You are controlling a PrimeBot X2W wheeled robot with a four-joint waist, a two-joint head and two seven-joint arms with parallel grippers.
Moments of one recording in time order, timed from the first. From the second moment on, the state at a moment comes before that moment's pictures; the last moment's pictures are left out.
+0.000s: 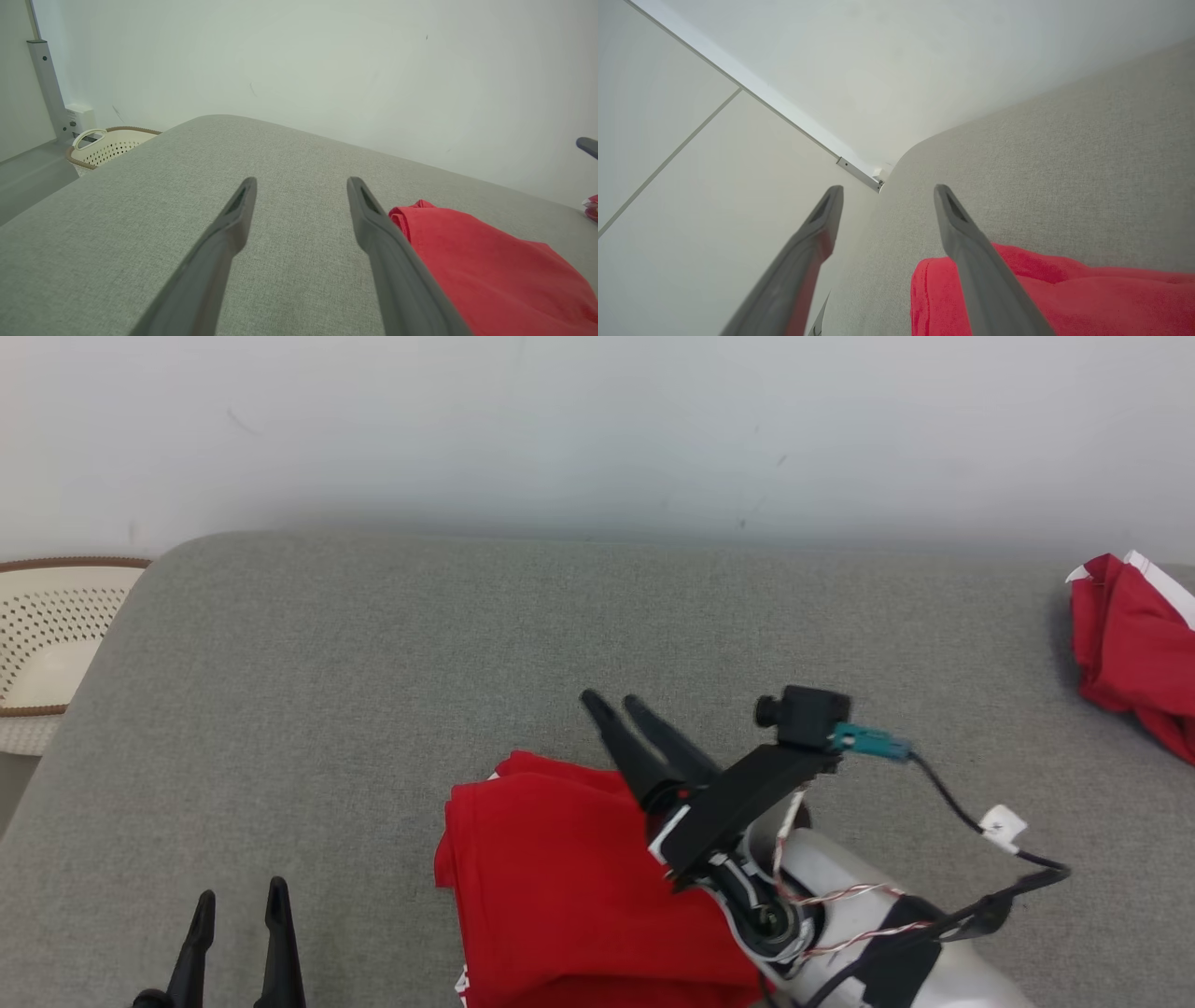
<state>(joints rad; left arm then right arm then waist) -0.04 0.05 0.09 0.07 -0.24 -0.03 -0.26 -0.71 -0.16 1.02 0.48 1.32 0.13 -0.19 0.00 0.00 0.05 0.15</state>
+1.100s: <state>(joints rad) 0.00 0.05 0.11 0.03 -0.24 -0.02 -0.26 -0.57 -0.30 0.98 0.70 1.13 0.13 -0.18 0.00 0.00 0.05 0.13</state>
